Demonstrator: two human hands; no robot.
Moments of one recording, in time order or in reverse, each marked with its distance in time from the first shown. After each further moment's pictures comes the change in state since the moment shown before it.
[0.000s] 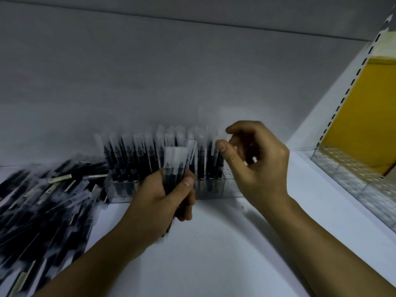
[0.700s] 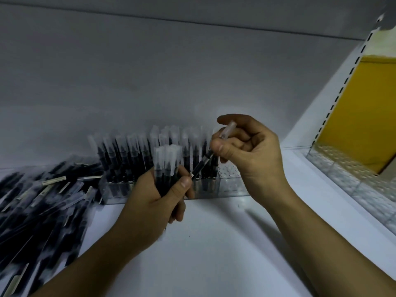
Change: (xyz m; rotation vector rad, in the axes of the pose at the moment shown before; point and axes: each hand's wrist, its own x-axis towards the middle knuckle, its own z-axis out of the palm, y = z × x) left_hand 0.000 0.001 0.004 0.079 0.010 0.104; right_hand 0.015 -0.018 -0.008 0.706 -0.101 0.539
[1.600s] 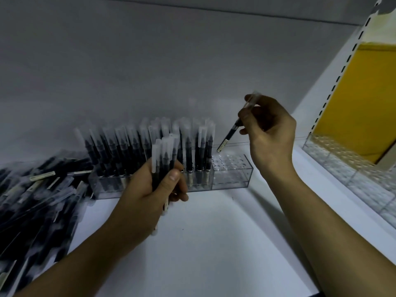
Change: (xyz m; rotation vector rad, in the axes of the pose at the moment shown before) left_hand -0.002 -0.012 0.002 -0.013 0.021 -0.013; right_hand 0.028 0.020 -0.039 -0.359 0.338 -0.155
